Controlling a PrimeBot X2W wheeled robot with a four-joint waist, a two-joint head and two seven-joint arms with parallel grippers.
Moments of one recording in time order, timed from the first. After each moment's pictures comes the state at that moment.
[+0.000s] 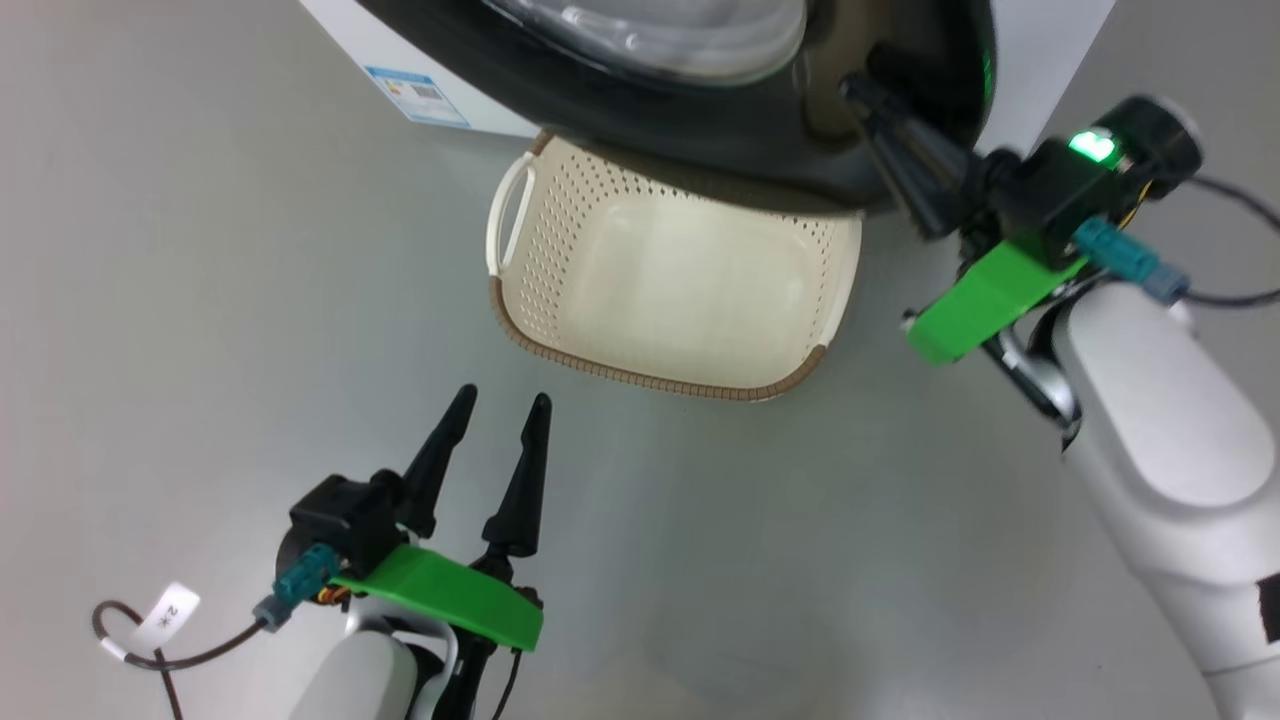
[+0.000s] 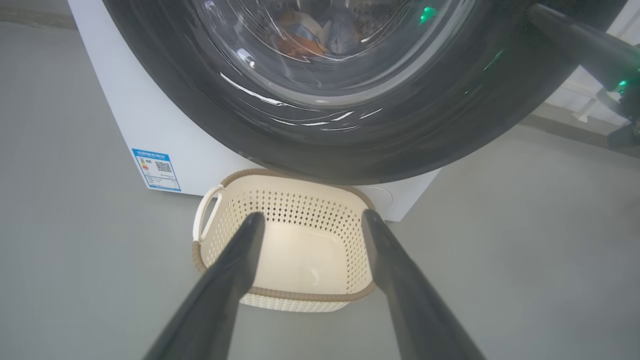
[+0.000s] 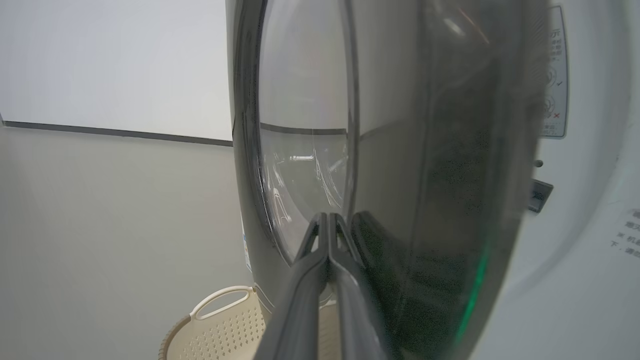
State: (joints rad) left arm -0.30 0.04 -0.36 0.23 -0.45 -0.13 -0.26; right arm -0.82 -0.32 0.46 0.38 0.19 0.13 -0.26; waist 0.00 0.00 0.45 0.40
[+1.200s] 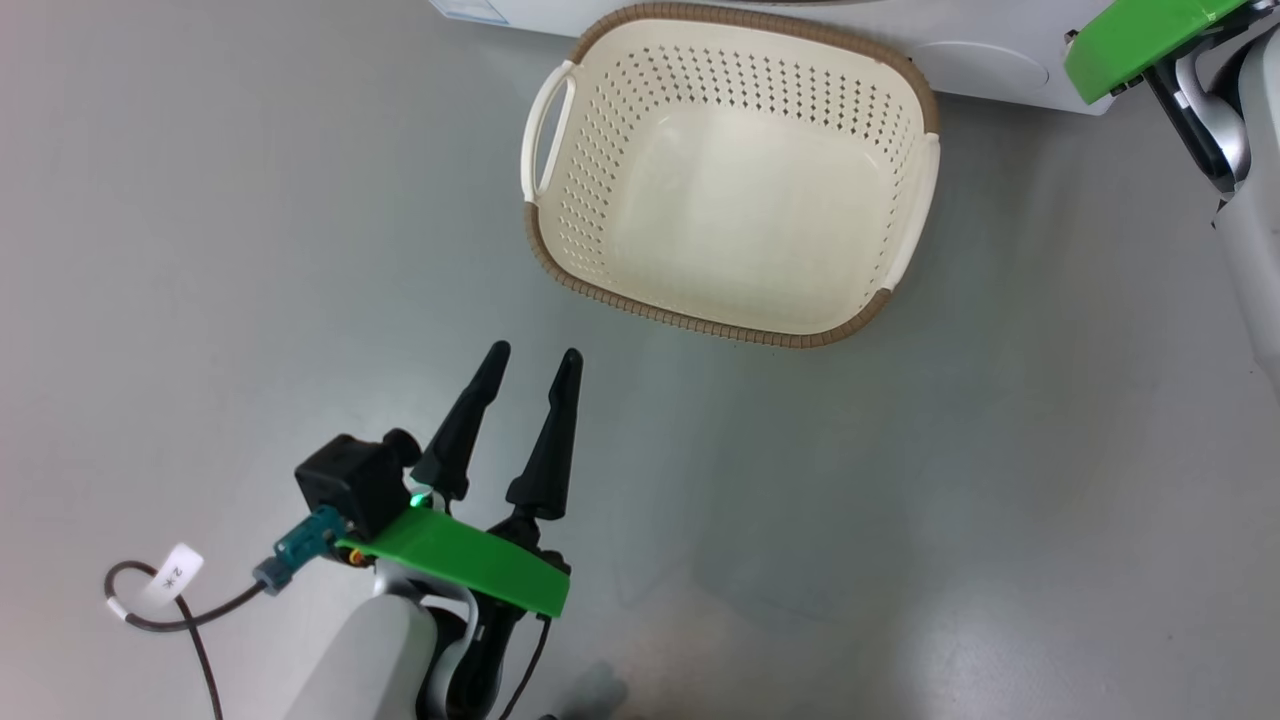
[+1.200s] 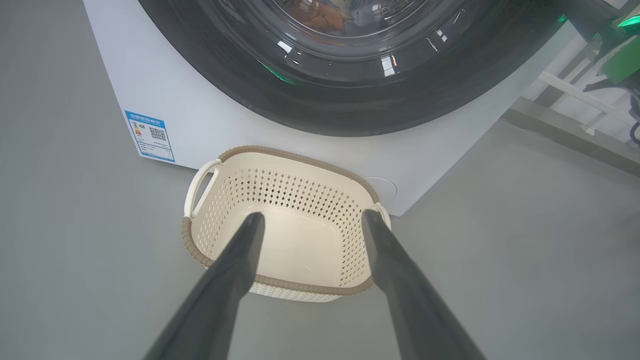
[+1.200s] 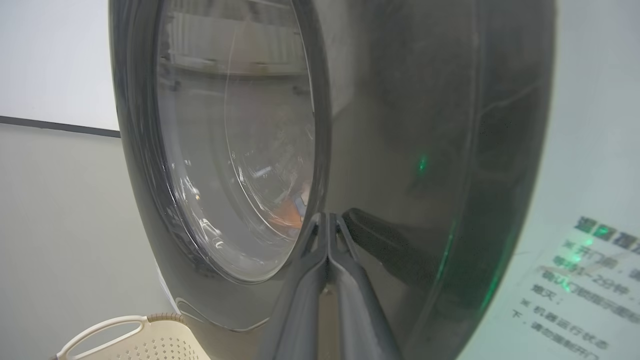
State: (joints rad) left arm -0.37 0.02 -0.41 0.21 -0.57 -0.13 -0.26; right arm -1.19 -0.38 0.34 0.60 0.08 0.14 -0.26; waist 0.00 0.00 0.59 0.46
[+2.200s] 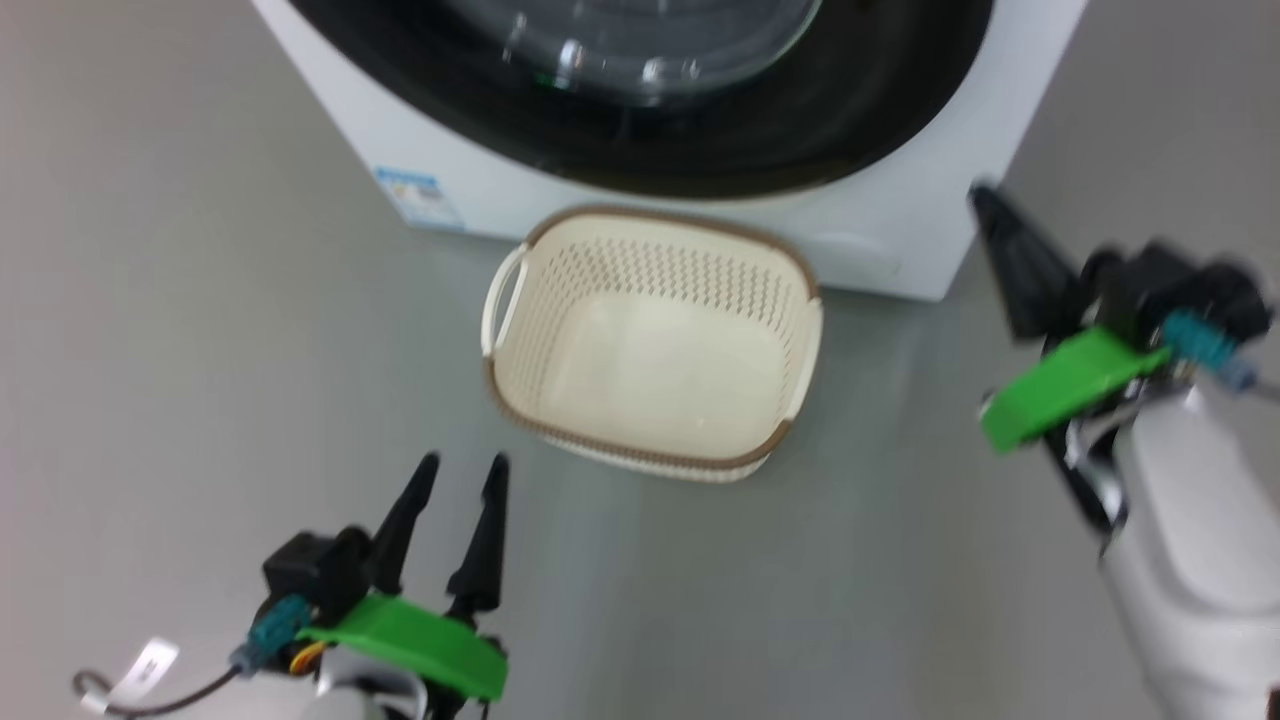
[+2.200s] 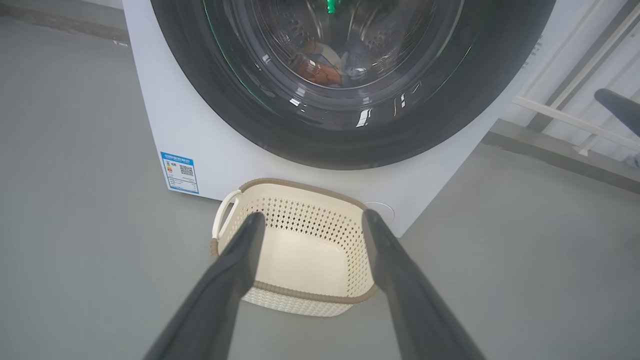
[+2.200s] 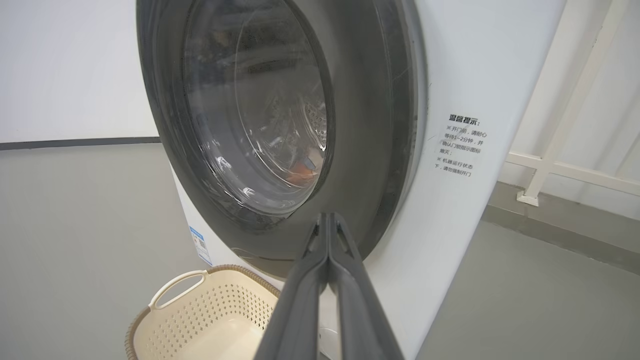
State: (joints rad) left arm -0.24 0.03 -0.31 0.29 -0.47 -0.13 -0.26; right arm -0.64 -0.28 0.18 0.45 0.16 0.14 -0.26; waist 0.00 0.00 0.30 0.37
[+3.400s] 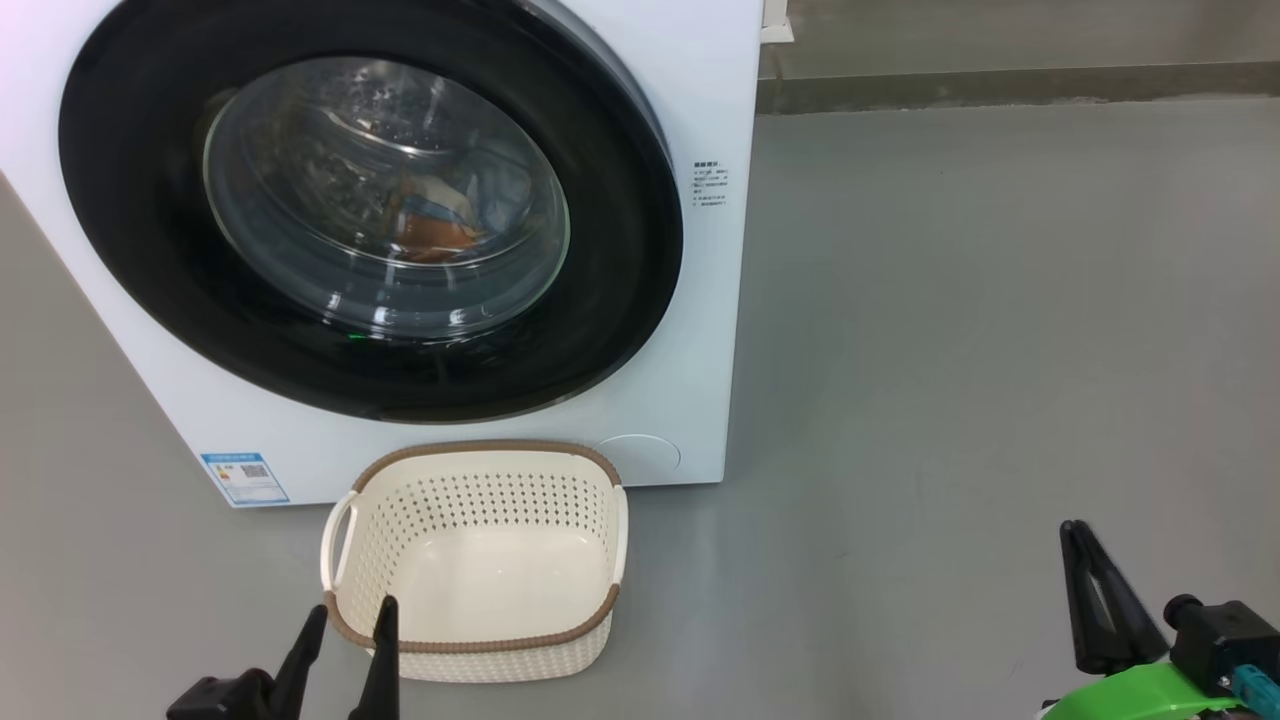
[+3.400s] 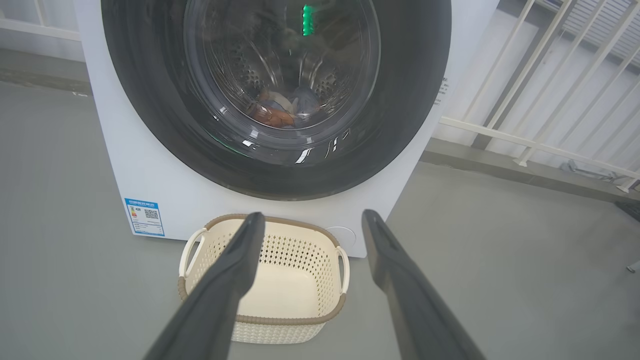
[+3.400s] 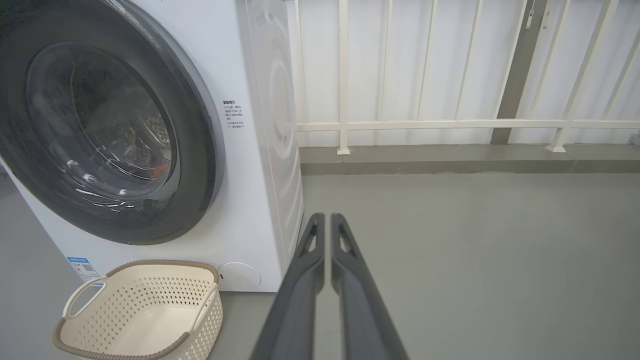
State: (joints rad) left arm 0.00 0.09 -0.15 0.29 -0.43 -0.13 -0.26; right arm 0.01 -0.05 -0.18 0.18 0.09 0.14 -0.26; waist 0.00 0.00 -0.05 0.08
